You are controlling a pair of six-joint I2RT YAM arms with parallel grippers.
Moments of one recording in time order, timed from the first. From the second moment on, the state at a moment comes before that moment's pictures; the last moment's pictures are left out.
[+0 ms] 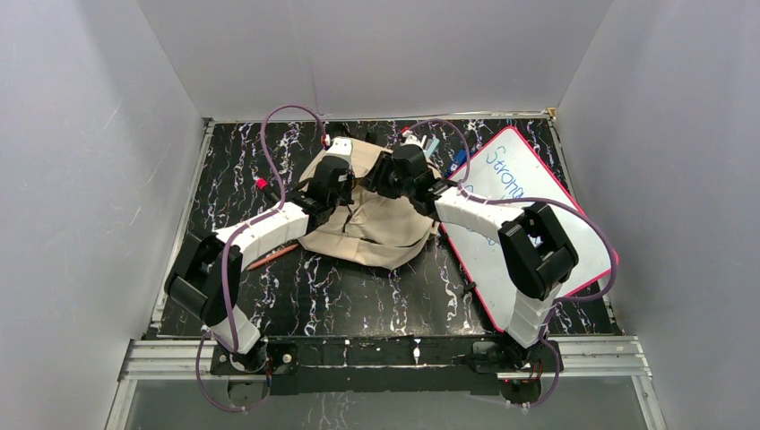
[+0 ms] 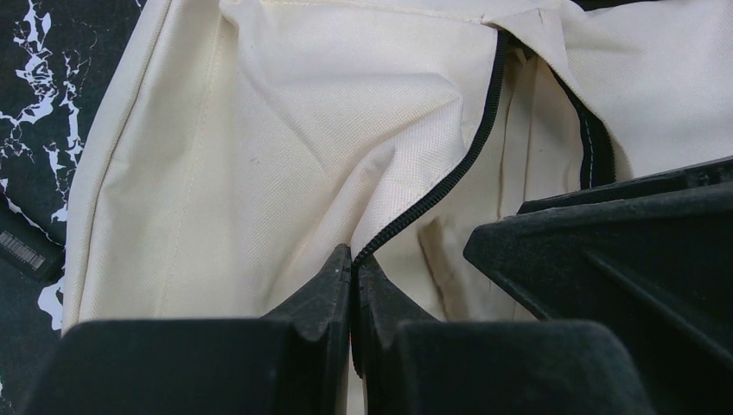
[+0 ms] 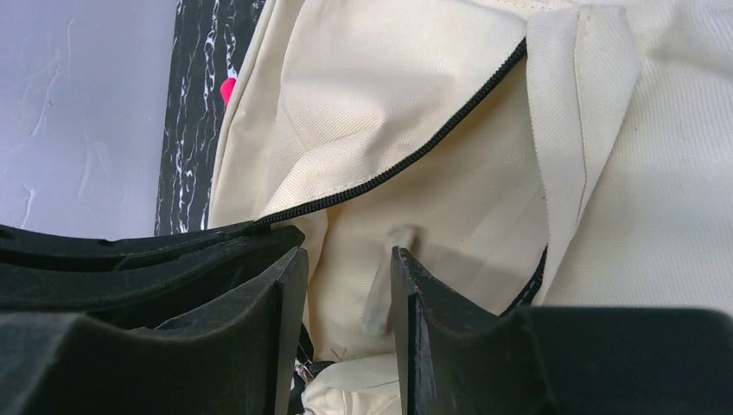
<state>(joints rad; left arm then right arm) -0.58 1.61 1.05 -0.03 -0.33 -0.23 0.69 1.80 1.24 0.09 -0.01 0.81</state>
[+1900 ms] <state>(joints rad) -0.56 1.50 1.07 -0.11 -0.23 -0.26 0.62 1.79 1.35 -0.25 0.07 0.52</state>
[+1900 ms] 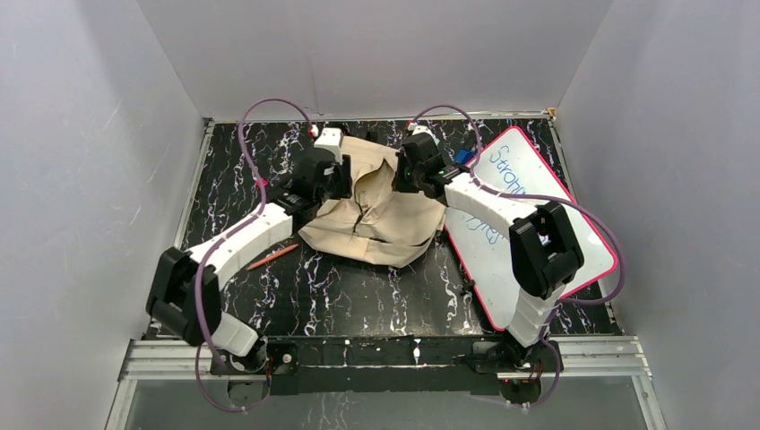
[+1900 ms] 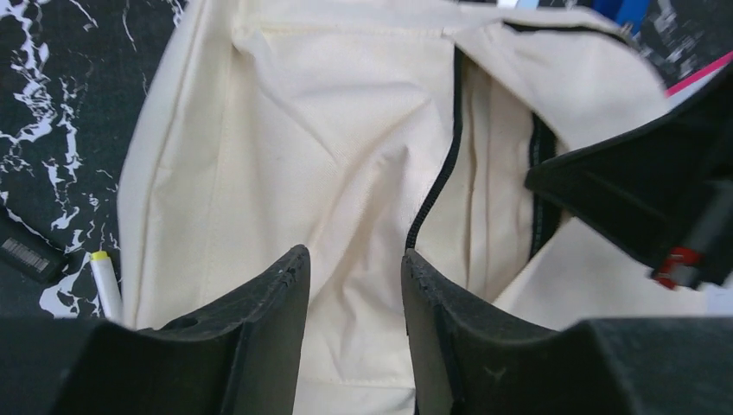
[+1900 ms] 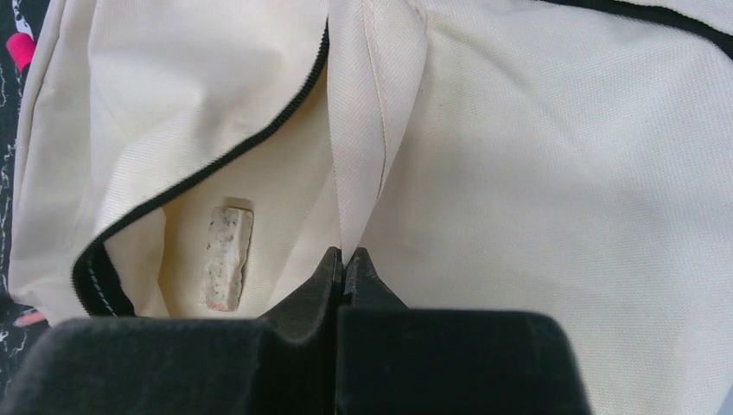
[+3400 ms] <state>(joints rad) -0.05 1.97 1.39 -0.46 -0.40 -0.61 0.59 1.24 0.96 -0.30 -0.01 0.56</state>
